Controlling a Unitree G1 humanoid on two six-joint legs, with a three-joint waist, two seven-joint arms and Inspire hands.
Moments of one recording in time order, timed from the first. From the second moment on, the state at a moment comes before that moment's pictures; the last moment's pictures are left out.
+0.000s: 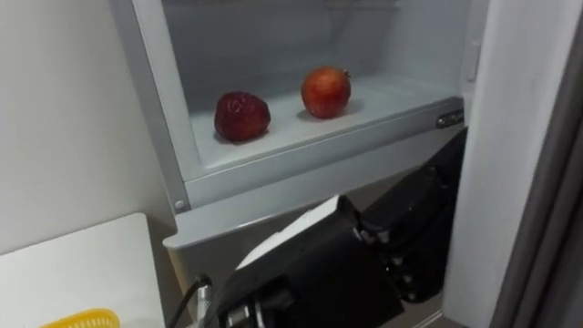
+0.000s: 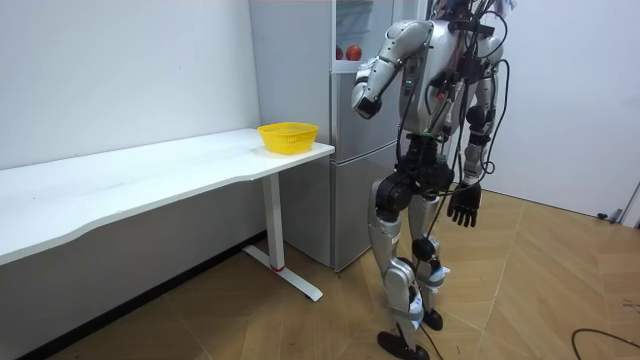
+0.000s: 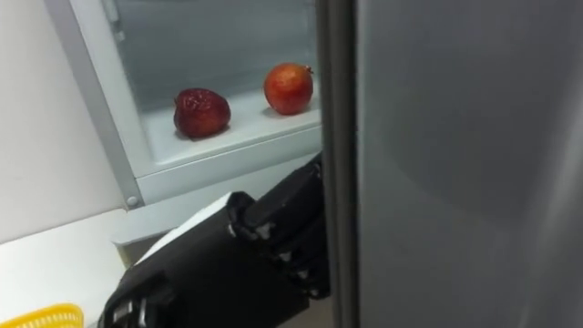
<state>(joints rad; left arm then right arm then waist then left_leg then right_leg) -0.18 0.33 -0.27 -0.52 -0.78 0.07 -0.71 0.14 -0.30 0.04 1.31 -0.15 0.07 0.04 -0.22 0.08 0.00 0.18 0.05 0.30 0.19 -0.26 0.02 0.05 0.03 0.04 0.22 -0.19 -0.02</state>
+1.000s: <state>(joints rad) -0.32 0.30 -0.44 -0.45 -0.82 0.08 -0.65 0.11 -0.31 0.02 1.36 -0.12 0.07 0.05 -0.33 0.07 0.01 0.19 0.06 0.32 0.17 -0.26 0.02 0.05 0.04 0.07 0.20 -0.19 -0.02</state>
